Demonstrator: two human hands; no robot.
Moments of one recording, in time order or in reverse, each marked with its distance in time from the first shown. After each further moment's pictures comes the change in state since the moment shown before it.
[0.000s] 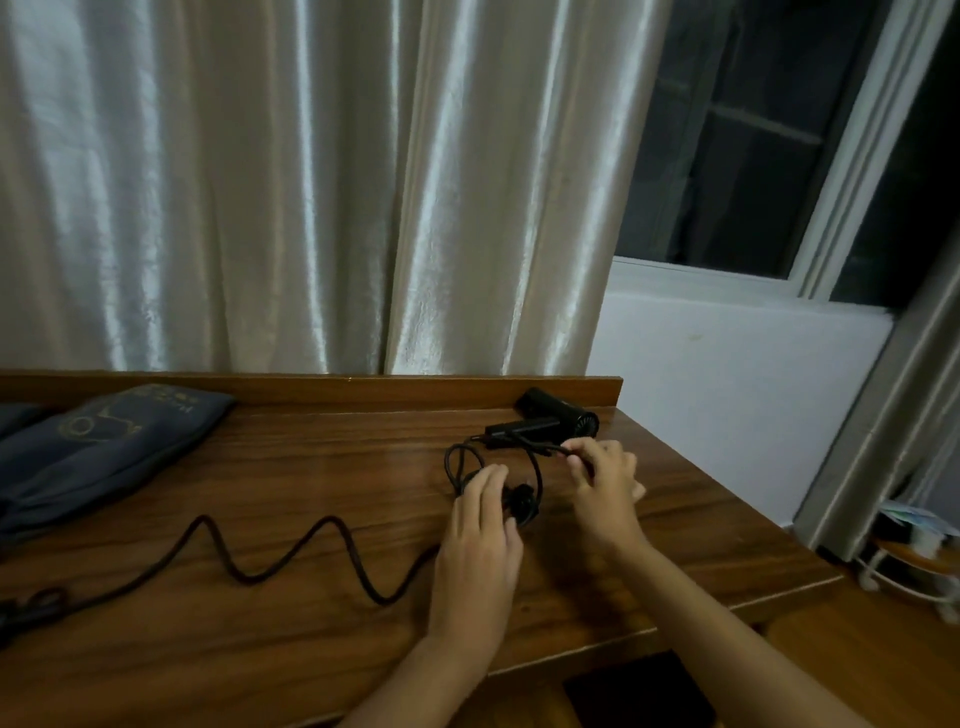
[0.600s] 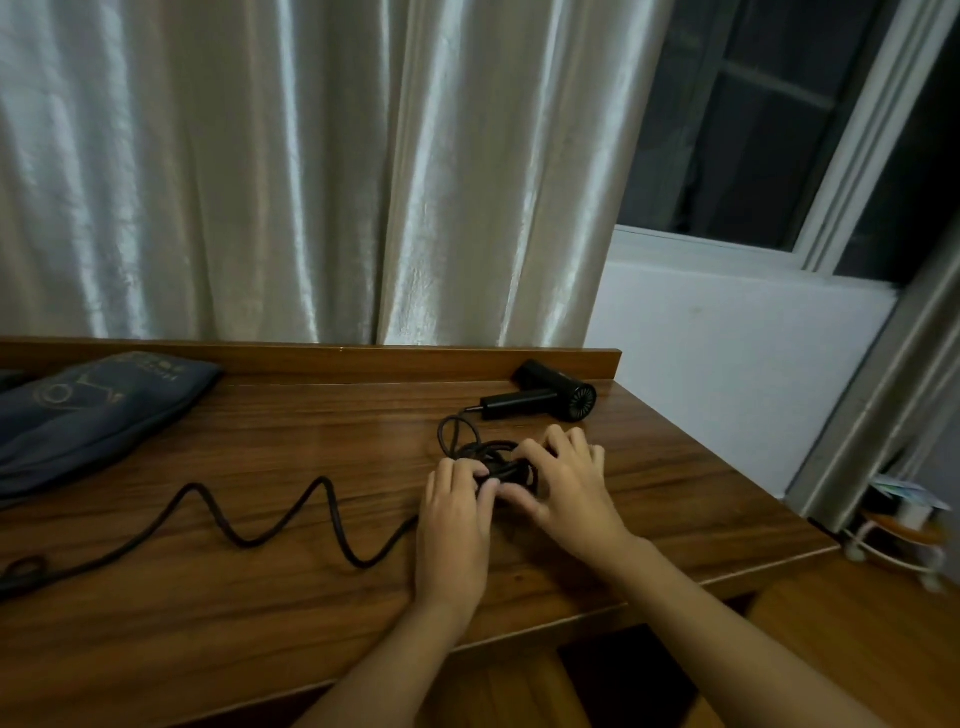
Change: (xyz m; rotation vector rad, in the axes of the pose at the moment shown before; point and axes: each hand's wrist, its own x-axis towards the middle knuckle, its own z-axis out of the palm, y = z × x) left_hand 0.009 -0.027 0.029 -0.077 0.125 -0.122; right_hand -0.023 0.001 0.009 -0.486 -0.180 -0.523
